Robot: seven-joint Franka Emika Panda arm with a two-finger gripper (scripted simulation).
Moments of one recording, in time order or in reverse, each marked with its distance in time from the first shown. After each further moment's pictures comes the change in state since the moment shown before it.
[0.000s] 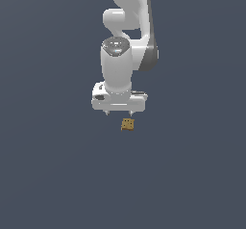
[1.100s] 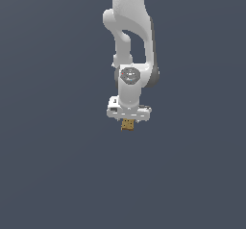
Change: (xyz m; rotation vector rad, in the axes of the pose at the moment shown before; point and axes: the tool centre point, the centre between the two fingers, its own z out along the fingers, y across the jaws) arm -0.038 -0.038 0.111 -0.004 -0.018 0.074
